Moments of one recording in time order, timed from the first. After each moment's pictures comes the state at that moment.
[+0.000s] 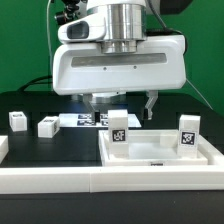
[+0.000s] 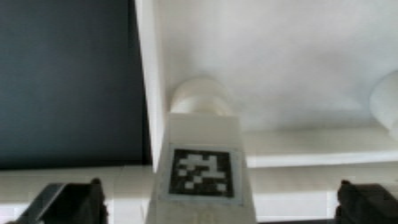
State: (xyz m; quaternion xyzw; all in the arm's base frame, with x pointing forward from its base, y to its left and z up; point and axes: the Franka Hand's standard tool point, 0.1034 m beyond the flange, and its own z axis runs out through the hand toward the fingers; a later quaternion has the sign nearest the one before) arm 0.602 -0.005 0.086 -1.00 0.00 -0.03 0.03
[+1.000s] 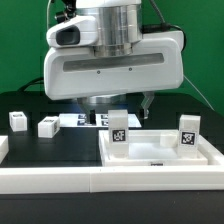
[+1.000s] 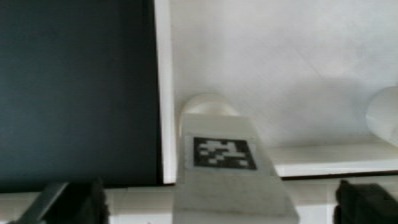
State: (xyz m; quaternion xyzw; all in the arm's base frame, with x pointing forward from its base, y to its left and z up) arm 0.610 -0.014 0.088 -1.00 -0.01 0.04 0.05
